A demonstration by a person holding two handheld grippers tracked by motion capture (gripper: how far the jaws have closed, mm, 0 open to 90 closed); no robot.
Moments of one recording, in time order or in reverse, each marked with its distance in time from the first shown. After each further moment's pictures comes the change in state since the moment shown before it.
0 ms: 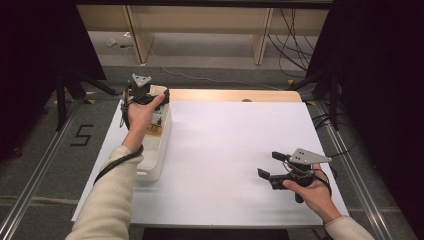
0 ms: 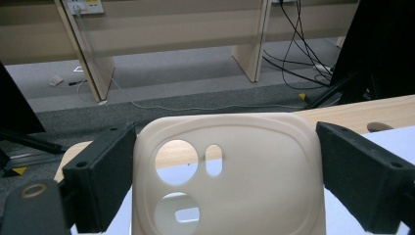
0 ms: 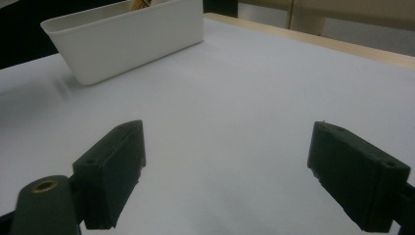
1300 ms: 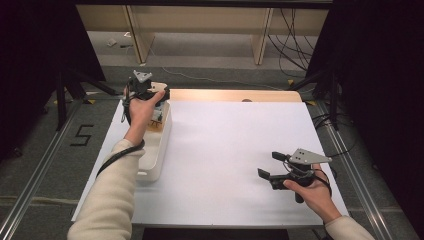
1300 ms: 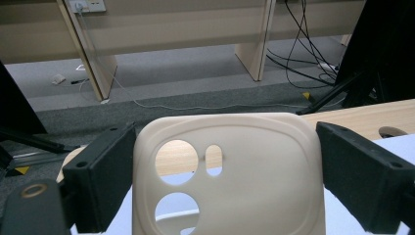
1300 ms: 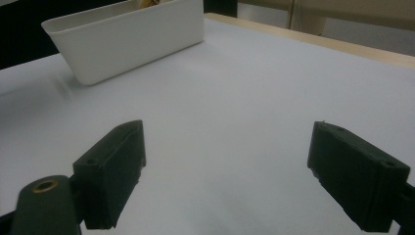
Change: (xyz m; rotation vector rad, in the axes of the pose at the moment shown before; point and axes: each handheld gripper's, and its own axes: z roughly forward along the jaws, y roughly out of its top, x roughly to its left) left arm 0.005 0.005 0.016 0.012 0.011 -0.001; right arm 0.000 0.000 0.000 0.001 0.002 0.001
